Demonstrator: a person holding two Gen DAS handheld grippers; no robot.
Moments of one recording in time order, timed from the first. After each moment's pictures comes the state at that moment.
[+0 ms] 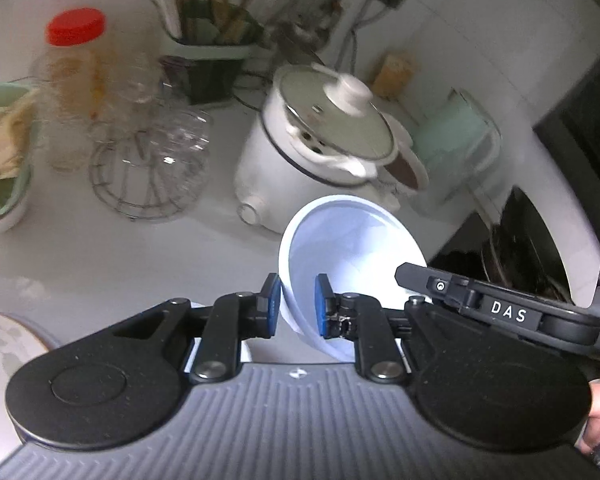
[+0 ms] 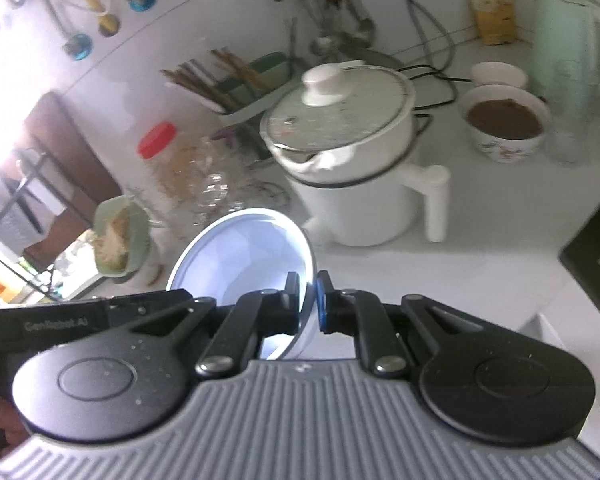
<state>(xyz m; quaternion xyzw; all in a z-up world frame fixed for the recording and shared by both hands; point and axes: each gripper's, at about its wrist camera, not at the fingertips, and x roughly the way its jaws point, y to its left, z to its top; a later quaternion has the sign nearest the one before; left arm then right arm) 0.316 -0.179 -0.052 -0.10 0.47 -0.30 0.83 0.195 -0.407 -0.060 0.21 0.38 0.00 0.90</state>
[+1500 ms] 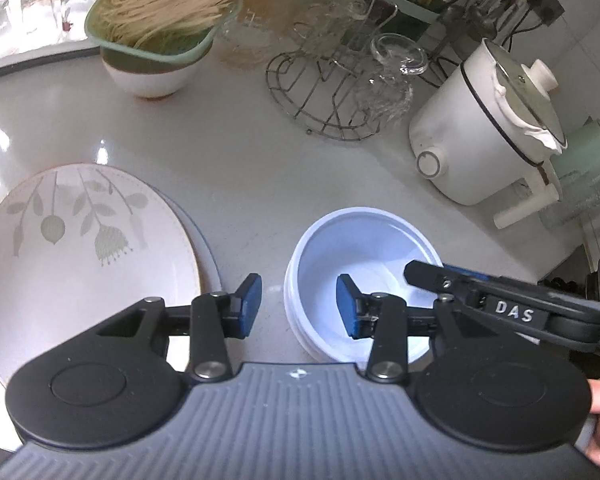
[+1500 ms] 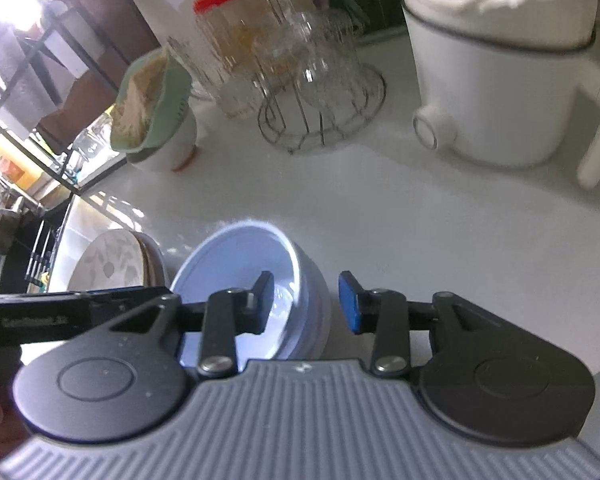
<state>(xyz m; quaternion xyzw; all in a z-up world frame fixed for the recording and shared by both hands) 0.297 -0.095 -0.153 -0.13 0.53 -0.12 0.83 0.252 -0.327 -0.167 0.16 0.48 0.13 0.85</state>
